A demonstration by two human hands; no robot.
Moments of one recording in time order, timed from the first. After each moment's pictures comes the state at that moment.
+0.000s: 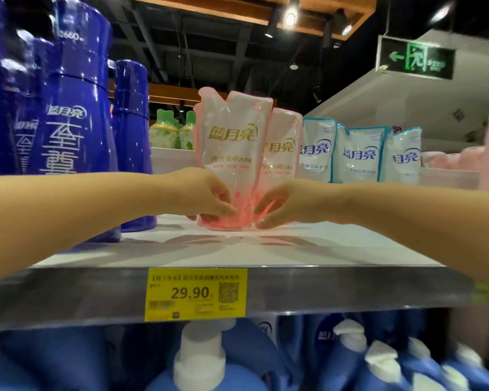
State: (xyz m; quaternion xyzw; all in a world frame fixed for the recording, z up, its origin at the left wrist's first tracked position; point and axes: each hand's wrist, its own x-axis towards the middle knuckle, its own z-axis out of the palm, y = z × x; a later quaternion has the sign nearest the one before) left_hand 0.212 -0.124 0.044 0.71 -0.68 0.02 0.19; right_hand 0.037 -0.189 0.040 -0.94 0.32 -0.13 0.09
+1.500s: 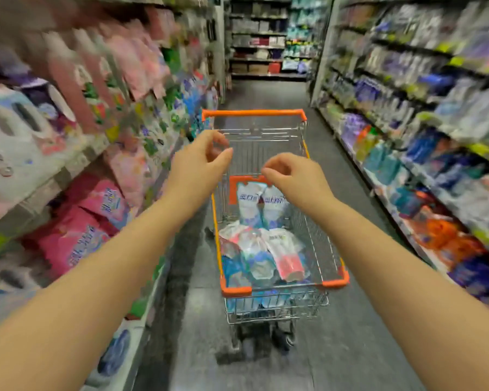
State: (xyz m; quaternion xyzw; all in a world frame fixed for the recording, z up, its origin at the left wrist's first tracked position) left_hand -0.780 -0.115 -0.245 0.17 -0.86 -0.36 0.33; right_hand -0.872 0.029 -0.256 -0.33 0.85 -0.41 -0.01
